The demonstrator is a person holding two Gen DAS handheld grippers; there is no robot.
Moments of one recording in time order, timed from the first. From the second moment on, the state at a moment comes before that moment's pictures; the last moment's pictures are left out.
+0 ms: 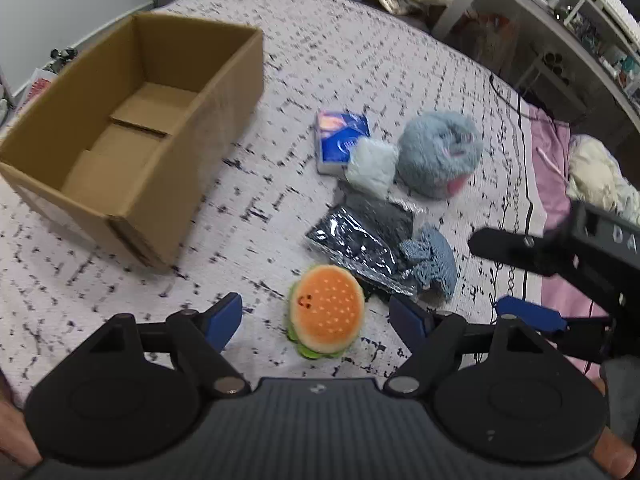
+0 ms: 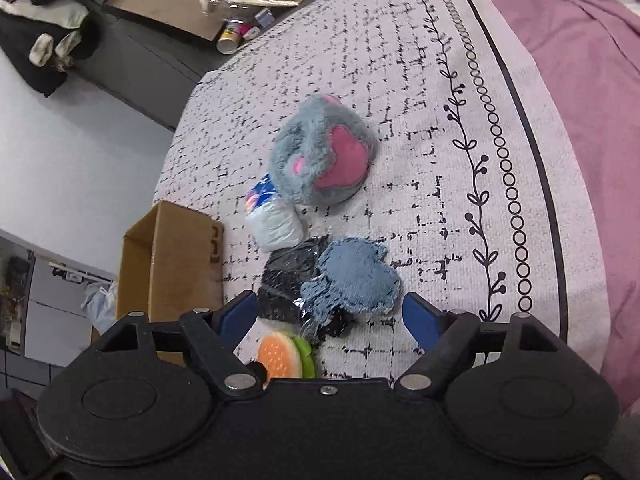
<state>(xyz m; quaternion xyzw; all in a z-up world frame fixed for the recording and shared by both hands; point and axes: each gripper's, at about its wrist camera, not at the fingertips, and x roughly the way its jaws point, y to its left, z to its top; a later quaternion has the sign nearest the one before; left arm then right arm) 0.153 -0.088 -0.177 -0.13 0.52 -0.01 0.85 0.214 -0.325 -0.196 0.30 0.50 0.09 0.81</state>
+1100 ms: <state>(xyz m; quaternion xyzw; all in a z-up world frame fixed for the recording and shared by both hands) 0.144 -0.086 -0.165 -0.17 0.51 0.02 0.84 0.218 -0.329 -0.207 0.34 0.46 0.10 0.81</state>
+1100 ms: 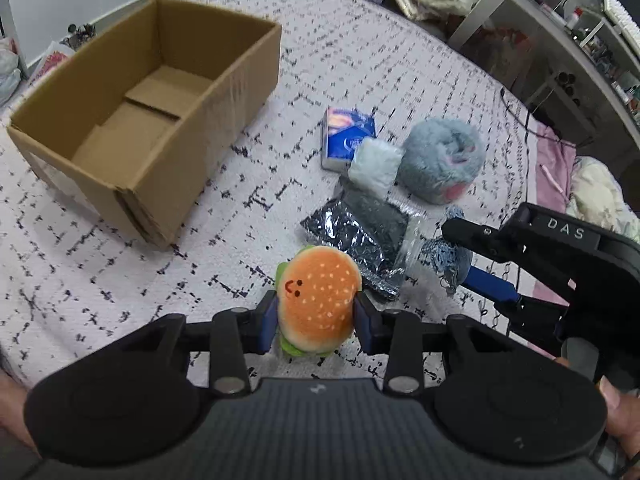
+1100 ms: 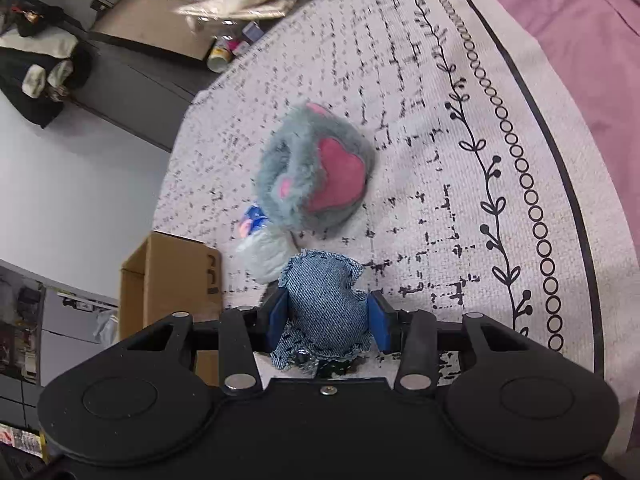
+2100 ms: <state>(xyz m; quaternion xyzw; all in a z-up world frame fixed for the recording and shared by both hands) 0.096 -0.034 -0.079 -0.19 0.43 0.02 0.89 0.154 -0.287 -0.116 0.26 0.37 0.17 0.87</state>
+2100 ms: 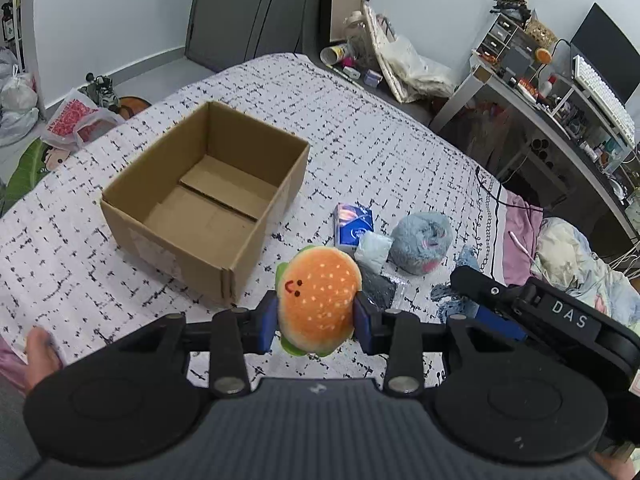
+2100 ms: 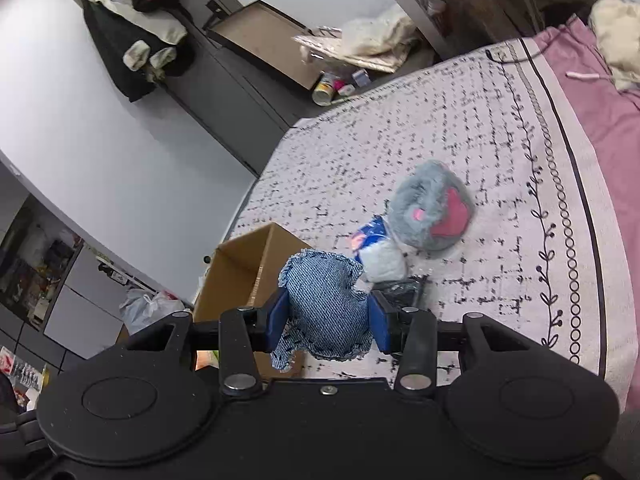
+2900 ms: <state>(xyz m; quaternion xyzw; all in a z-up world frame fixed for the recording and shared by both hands) 0.107 0.022 -0.051 -0.17 0.39 0.02 0.90 0.159 -0.224 -0.073 0.23 0.33 0.21 0.89</state>
